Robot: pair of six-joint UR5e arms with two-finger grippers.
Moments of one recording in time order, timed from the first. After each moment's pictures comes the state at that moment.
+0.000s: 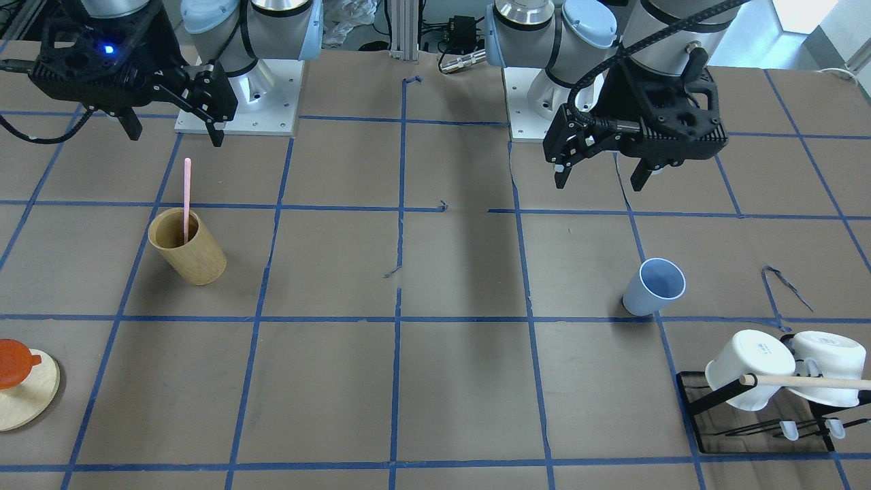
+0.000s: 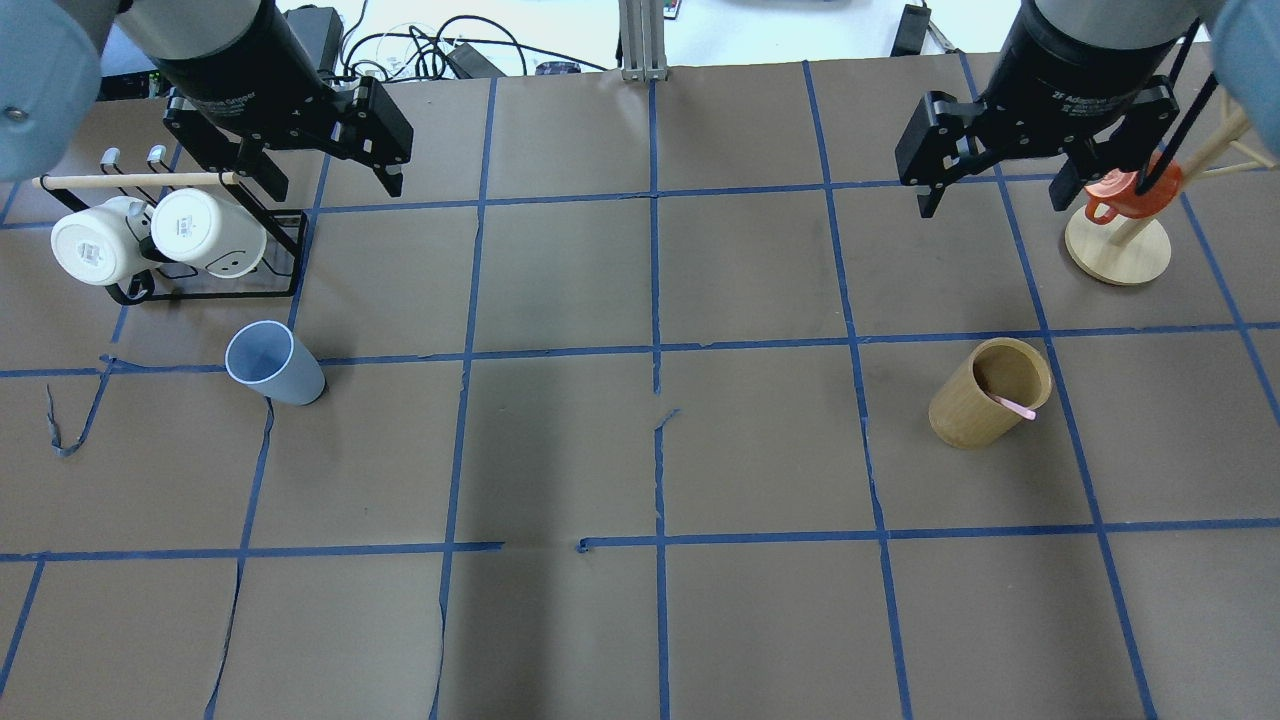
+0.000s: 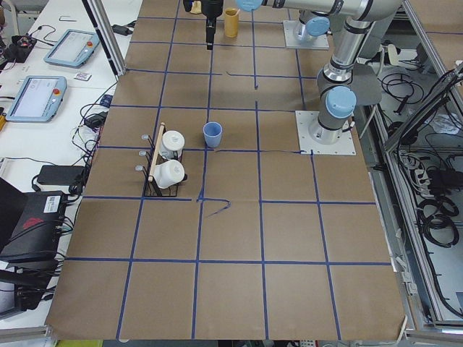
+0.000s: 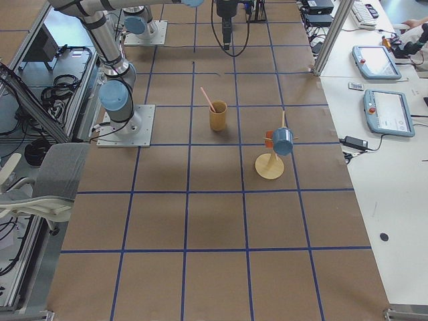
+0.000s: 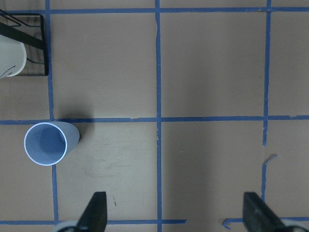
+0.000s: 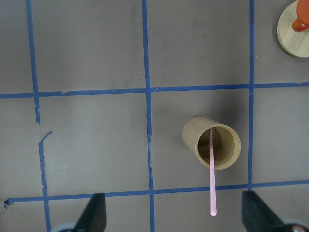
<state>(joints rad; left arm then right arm) -1.59 -1.61 -1.47 -1.56 1.57 -0.01 1.58 -1.63 1.51 -1.50 -1.63 0.03</state>
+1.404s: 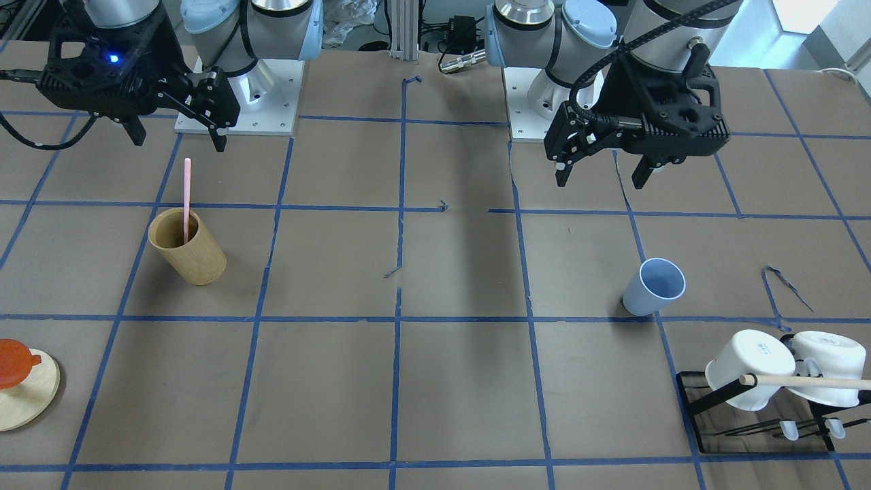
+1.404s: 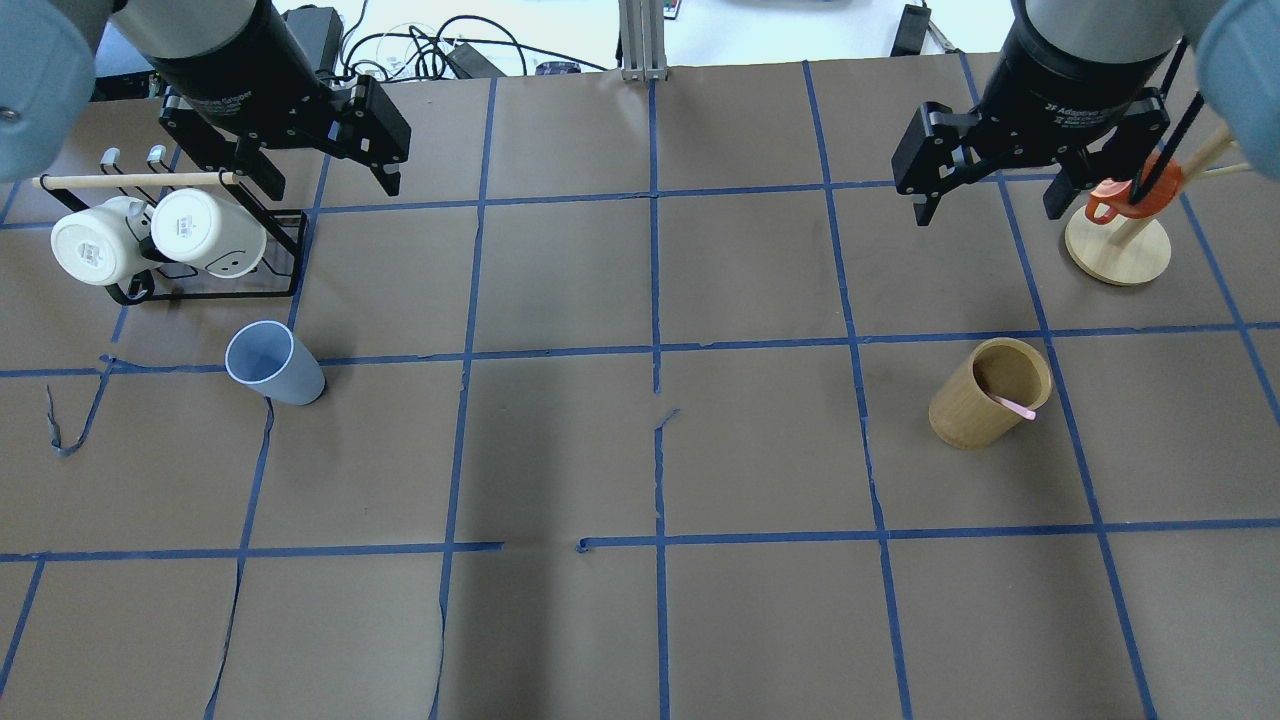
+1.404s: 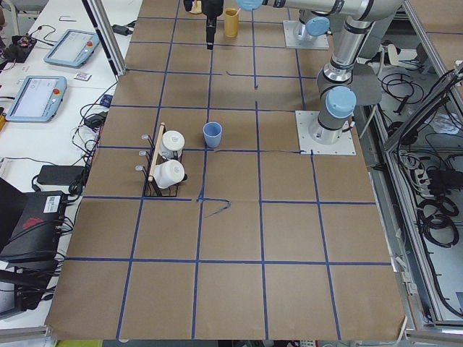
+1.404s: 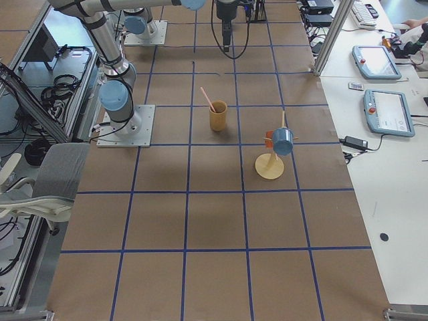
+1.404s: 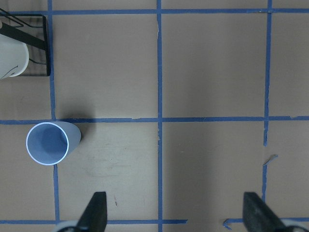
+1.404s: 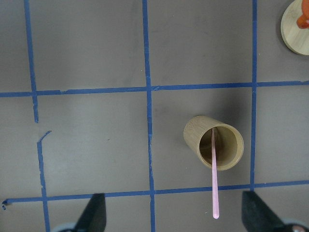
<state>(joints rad) -1.58 -1.60 -1.47 -1.56 1.57 -0.01 1.58 -1.63 1.53 -1.52 -1.62 0.03</state>
